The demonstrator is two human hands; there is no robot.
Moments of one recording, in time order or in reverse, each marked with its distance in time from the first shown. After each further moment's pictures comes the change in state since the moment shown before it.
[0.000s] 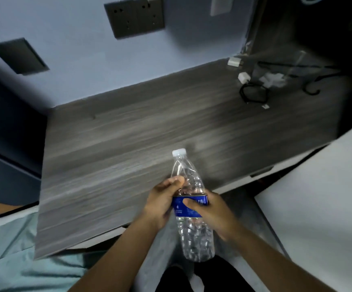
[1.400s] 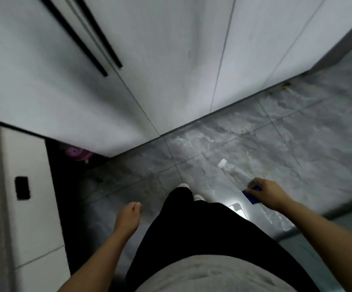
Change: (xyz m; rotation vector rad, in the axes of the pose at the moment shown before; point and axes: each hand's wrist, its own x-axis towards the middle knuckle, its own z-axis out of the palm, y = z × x) left_hand -0.088 -0.260 0.098 2.068 -1.089 0.299; right_hand -0.473 0.315 0.032 0.392 1.050 0.933
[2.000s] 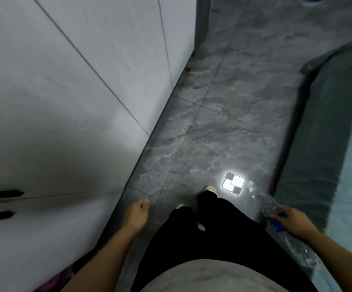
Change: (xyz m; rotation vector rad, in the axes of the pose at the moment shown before) left_hand 0.122 0.210 -0.002 0.486 -0.304 0.554; right_hand -0.073 0.097 0.075 0.616 0.232 0.648
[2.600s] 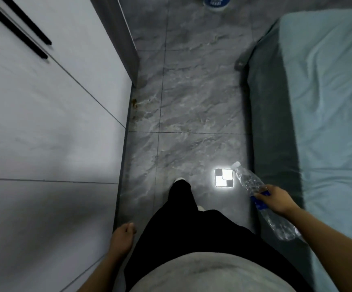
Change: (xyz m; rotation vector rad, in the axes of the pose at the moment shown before) left_hand 0.098 0.144 -0.006 0.218 -0.125 0.129; right_hand 0.070 -0.001 -0.115 0.431 0.125 0.103
